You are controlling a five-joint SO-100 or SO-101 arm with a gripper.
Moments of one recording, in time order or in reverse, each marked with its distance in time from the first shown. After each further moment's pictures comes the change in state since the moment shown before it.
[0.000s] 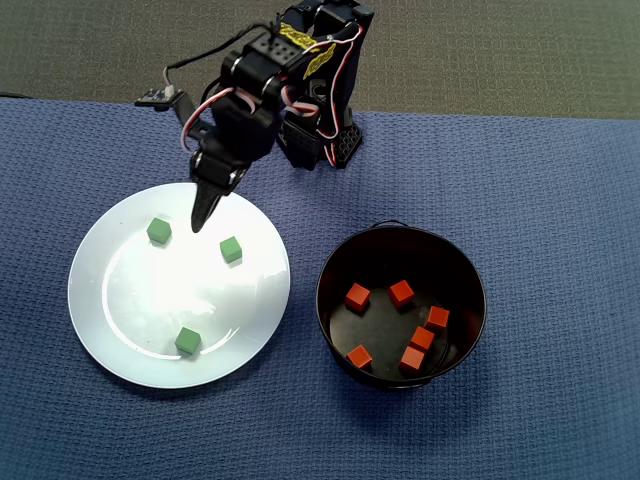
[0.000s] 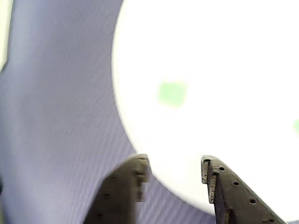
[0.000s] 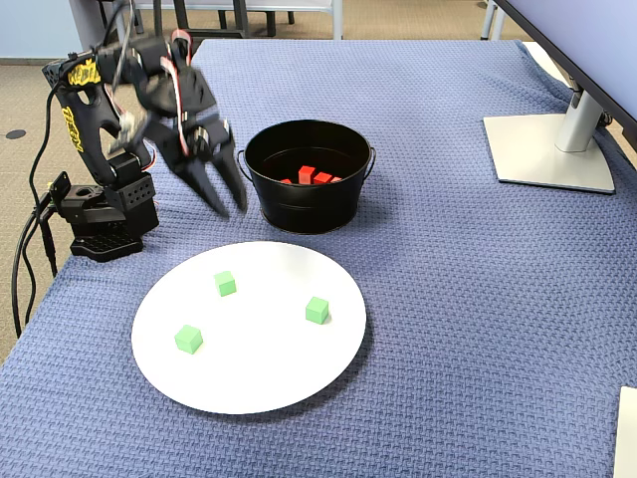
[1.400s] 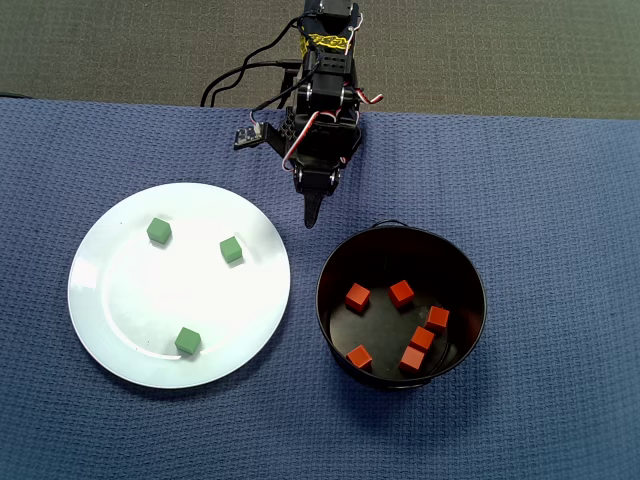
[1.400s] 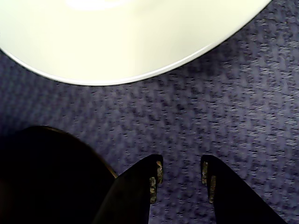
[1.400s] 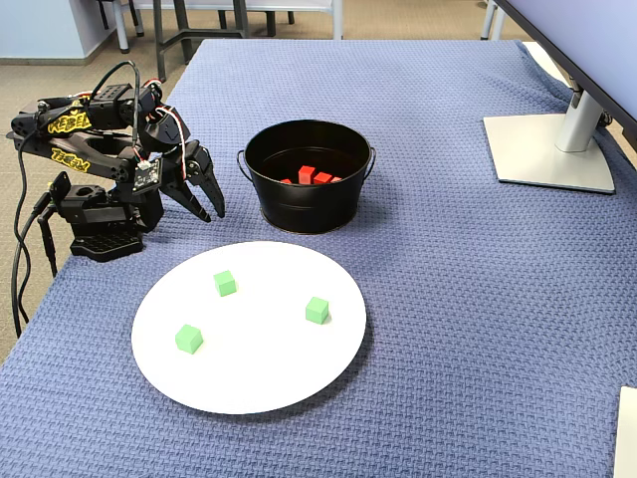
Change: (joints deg) arm -30.5 48.2 53.6 4.2 12.7
